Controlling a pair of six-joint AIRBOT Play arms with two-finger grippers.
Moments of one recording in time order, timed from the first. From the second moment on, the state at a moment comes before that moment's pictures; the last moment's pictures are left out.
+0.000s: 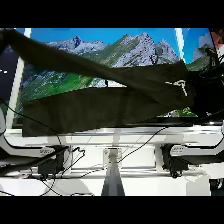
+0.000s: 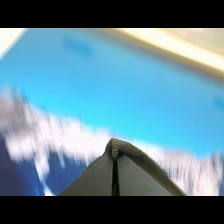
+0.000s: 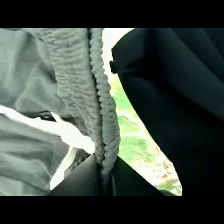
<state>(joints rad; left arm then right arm) 0.35 -1.53 1.48 1.02 -0.25 -1.11 -0.47 -1.50 1.30 -1.27 1.26 1.12</state>
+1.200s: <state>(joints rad) 0.67 -1.48 1.08 1.50 -0.88 -1.23 -0.47 -1.51 1.30 -1.16 1.02 1.12</state>
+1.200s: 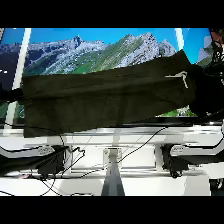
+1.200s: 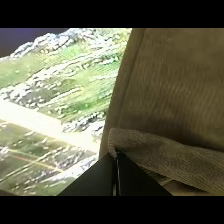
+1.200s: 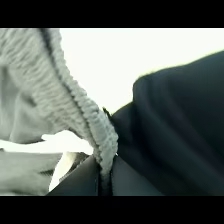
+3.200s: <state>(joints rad) 0.56 -1.49 1.07 1.59 -1.11 -1.32 -0.31 -1.61 1.30 -1.08 0.46 1.16</state>
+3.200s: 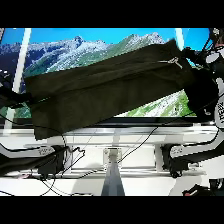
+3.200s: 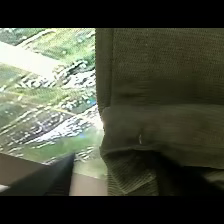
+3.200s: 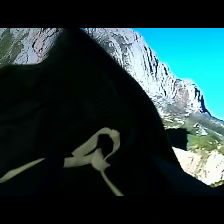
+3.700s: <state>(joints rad) 0.56 -1.32 1.11 1.56 -1.14 -1.35 -0.31 -1.43 1.30 -1.18 0.55 1.16</state>
